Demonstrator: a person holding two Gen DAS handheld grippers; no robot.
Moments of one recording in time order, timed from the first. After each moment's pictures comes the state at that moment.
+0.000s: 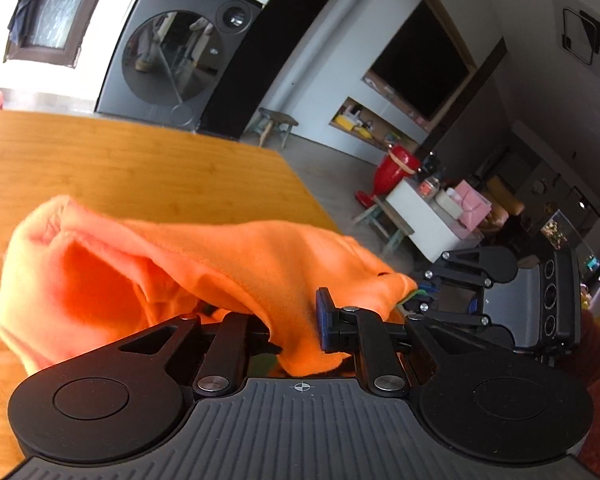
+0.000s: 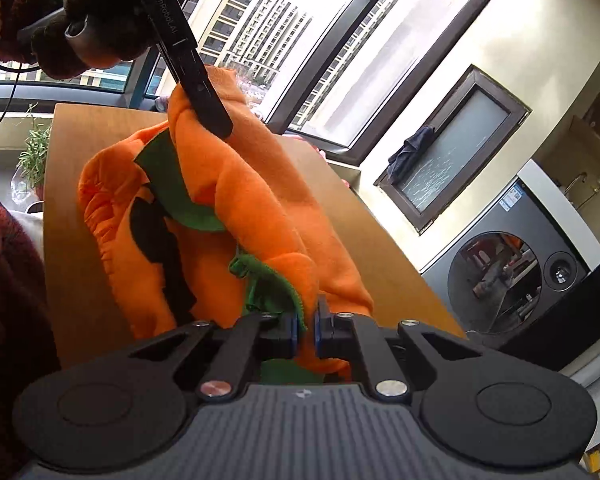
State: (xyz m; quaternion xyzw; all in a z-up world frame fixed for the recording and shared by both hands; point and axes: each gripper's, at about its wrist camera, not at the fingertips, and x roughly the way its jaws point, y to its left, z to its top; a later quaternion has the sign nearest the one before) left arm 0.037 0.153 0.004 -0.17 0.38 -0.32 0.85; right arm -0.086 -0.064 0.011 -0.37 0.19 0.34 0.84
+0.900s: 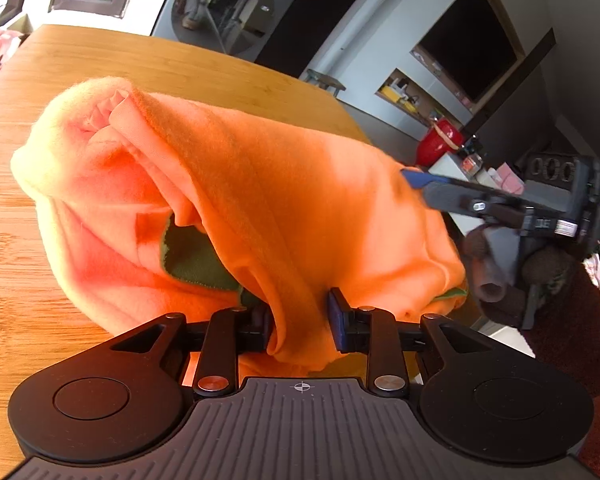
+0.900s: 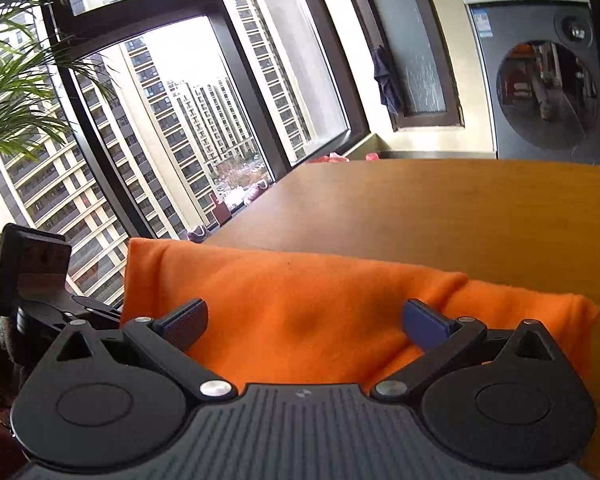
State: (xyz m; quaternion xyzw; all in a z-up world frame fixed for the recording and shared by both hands) left arm 0.019 0.153 -0.032 -0.17 0.41 -0.28 0.85; right arm 0.010 -0.089 -0.006 0.07 0.35 0.36 0.86
